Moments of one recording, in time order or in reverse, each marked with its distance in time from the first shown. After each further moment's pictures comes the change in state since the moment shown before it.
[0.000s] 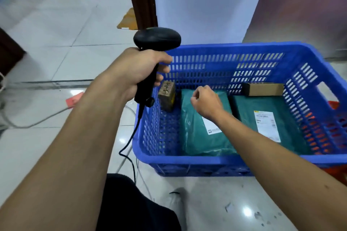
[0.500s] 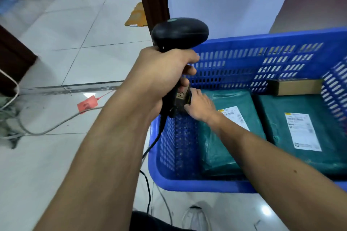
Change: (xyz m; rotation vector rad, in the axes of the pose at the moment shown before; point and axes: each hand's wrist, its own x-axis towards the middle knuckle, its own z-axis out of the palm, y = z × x) left_hand 0.011 0.000 0.009 -0.057 0.041 0.013; right_hand 0.069 -0.025 0.085 -0.067 -0.191 -0.028
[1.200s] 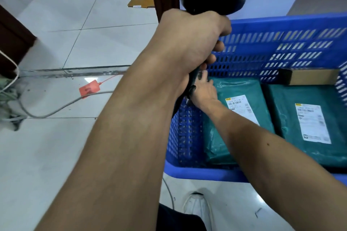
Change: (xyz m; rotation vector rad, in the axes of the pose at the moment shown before) left_hand 0.006 0.004 0.010 0.054 -0.034 0.080; right_hand 0.012 -0.012 0.022 -0.150 0.144 0.026
